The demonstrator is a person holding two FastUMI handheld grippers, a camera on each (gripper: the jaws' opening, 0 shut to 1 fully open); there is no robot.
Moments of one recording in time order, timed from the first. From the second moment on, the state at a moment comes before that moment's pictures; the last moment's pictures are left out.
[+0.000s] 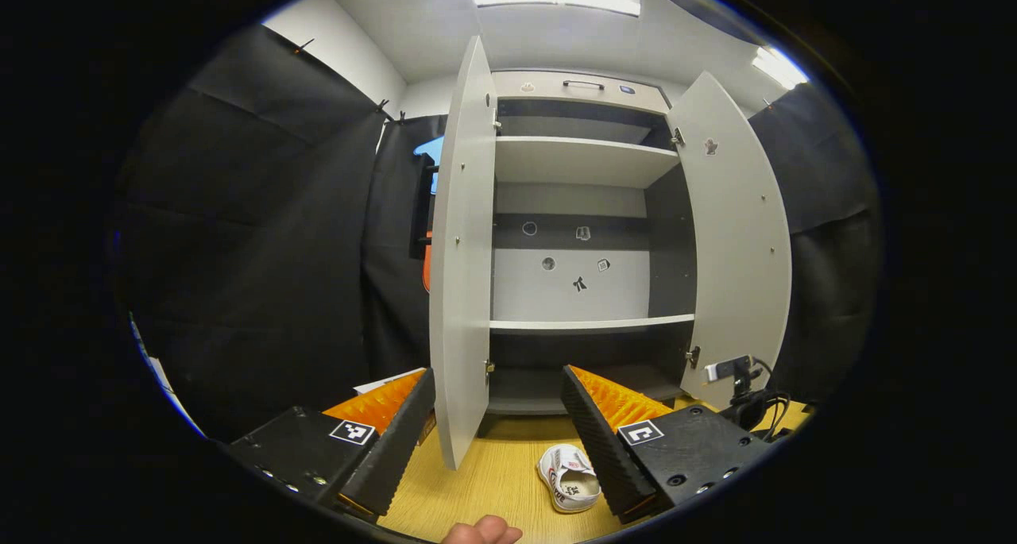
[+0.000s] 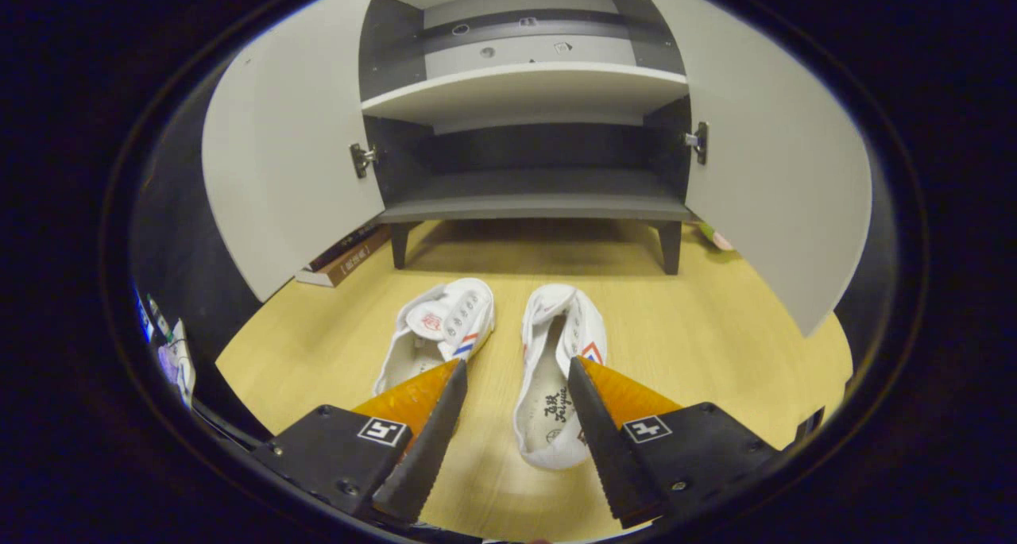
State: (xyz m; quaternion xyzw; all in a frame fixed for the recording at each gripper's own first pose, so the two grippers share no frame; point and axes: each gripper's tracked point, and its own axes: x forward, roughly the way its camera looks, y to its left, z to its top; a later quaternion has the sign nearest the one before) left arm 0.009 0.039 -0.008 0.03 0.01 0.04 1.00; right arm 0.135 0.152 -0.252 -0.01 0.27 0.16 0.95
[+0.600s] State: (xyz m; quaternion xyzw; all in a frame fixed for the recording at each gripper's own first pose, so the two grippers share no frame) left arm 0.026 0.055 -0.022 0.04 0.03 0.04 1.00; right arm 0.174 0.170 -0.297 -0.02 0.30 0.16 0.94
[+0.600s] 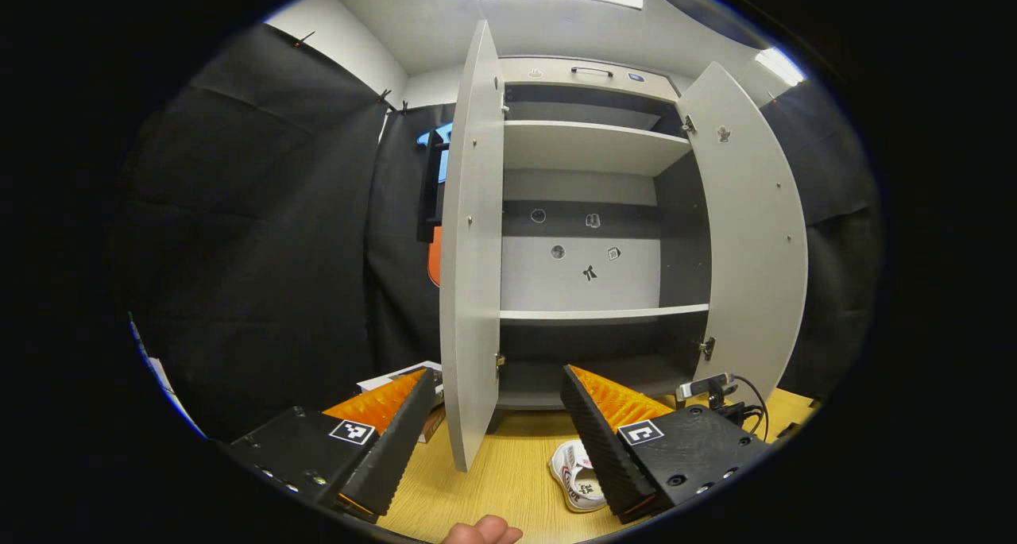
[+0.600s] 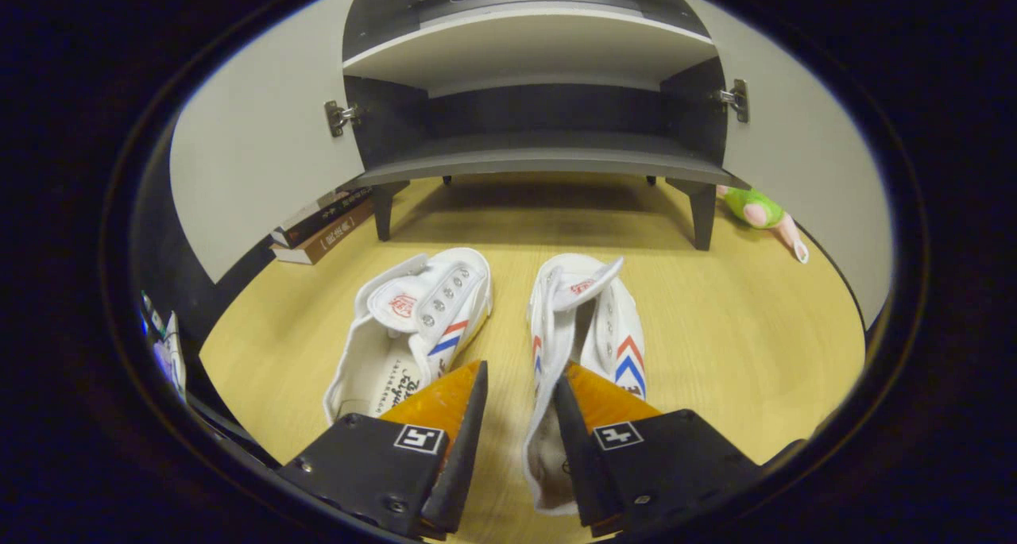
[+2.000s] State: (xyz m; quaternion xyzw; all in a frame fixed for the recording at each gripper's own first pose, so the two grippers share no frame) left arm 0.039 0.014 -0.035 0.01 0.02 0.00 1.00; right arm 0.168 0.142 0.008 -0.10 0.03 0.17 0.98
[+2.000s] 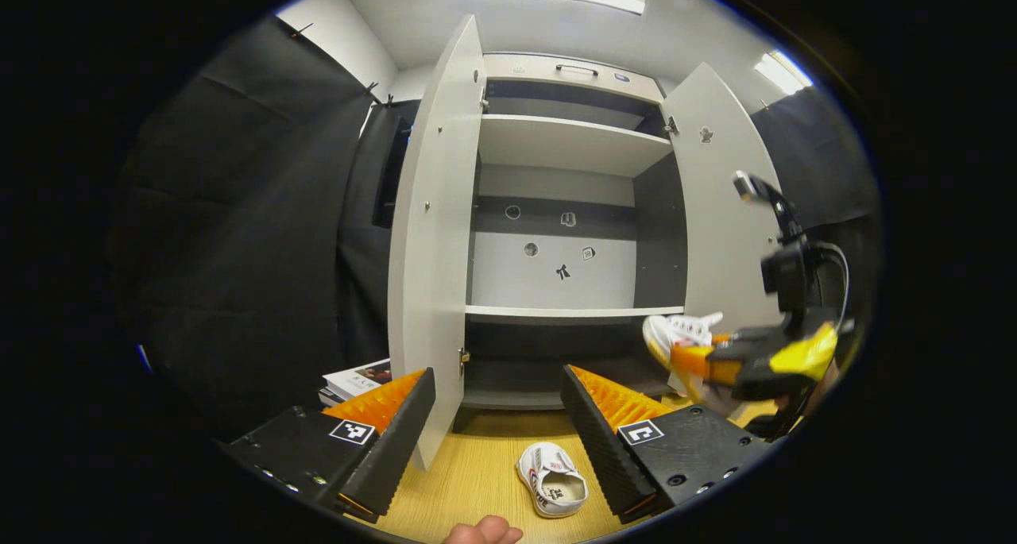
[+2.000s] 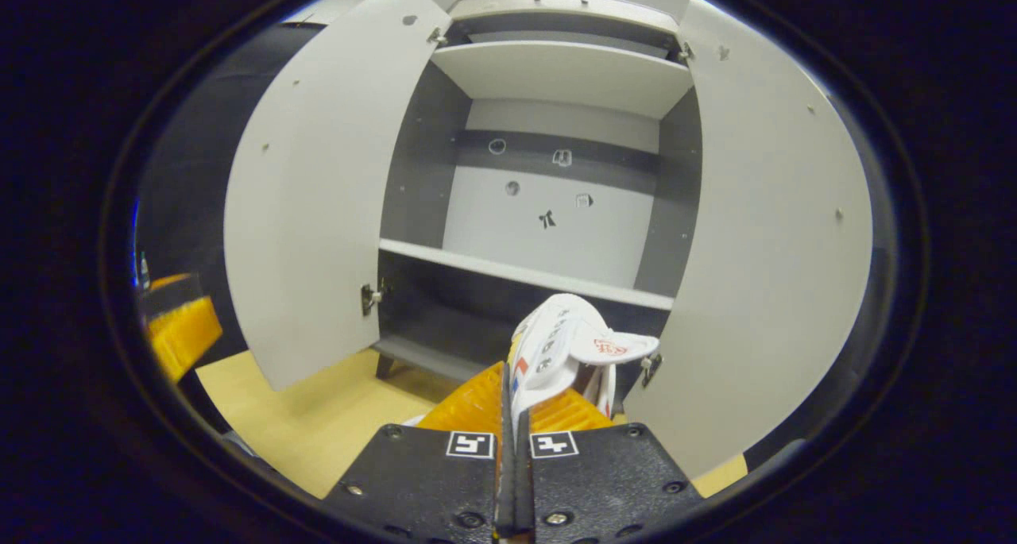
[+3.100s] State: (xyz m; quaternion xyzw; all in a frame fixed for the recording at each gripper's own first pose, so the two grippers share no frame) left arm 0.028 0.017 -0.054 0.02 0.06 0.00 1.00; right arm 0.469 0.200 0.074 -0.18 0.22 0.09 0.96
